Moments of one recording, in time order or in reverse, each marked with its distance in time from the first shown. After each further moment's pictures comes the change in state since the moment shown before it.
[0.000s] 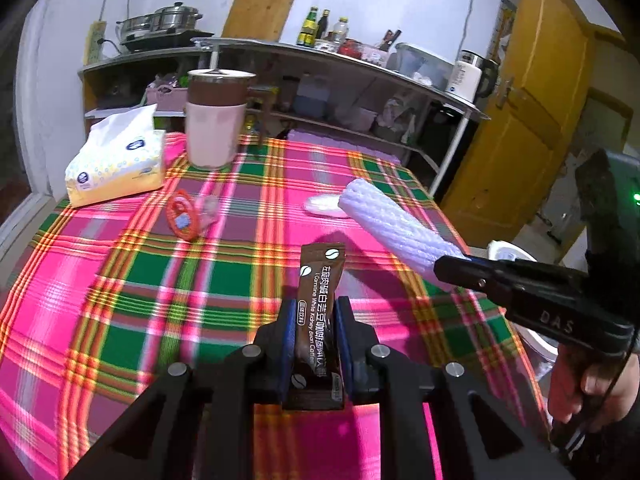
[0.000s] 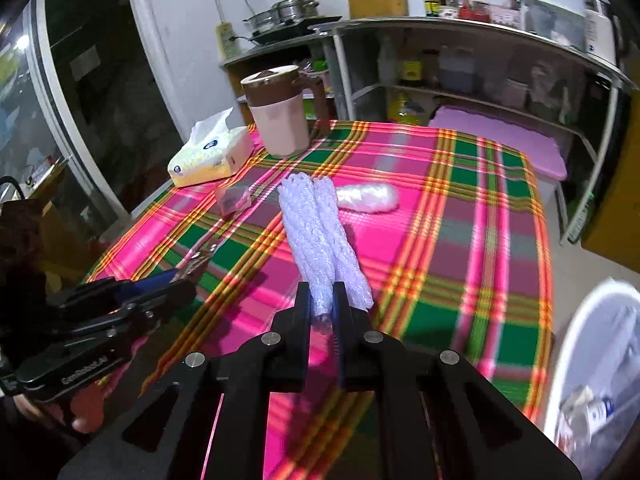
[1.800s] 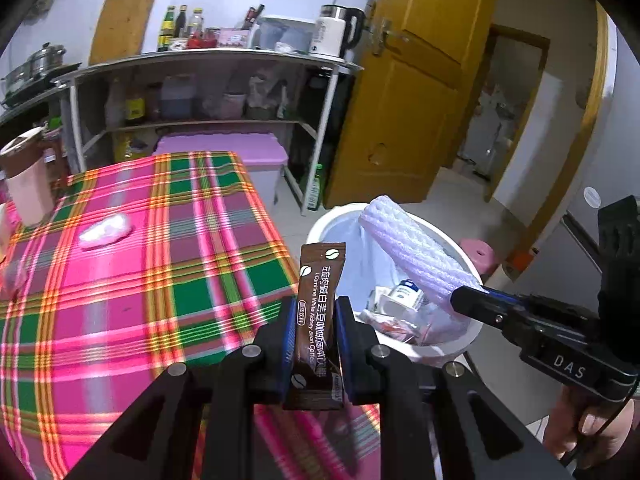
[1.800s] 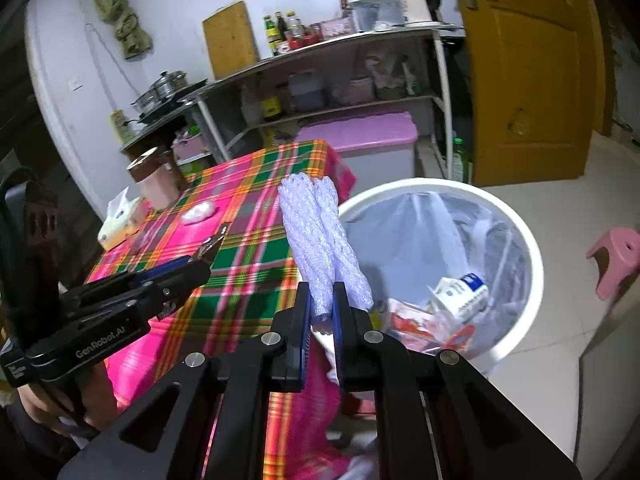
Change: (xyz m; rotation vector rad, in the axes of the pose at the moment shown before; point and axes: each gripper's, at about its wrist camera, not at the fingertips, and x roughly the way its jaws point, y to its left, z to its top) left arm 0.038 -0.203 -0.003 0.259 0.077 -0.256; right arm -0.157 -0.126 -0.107 0.348 -0.158 -0.260
